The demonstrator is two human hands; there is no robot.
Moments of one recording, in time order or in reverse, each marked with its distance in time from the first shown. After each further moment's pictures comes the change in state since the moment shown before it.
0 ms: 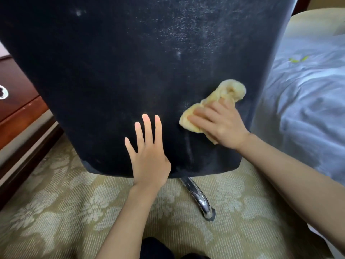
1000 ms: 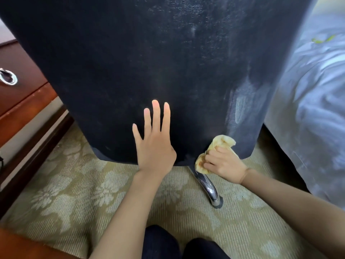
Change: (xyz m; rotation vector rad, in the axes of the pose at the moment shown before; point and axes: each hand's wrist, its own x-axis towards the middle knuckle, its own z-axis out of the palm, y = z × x) left_hand 0.001 -0.011 0.002 0.051 -0.018 0.062; right_hand -0.113 -0.090 0.048 0.198 -0.325 -0.084
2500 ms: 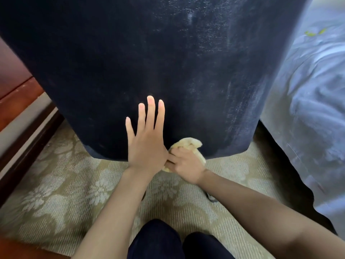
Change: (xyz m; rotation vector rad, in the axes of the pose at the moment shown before) left_hand -0.003 -0.012 0.000 -0.005 -0.017 0.092; right_hand 0.074 -0.063 0.027 0.194 0.057 0.150
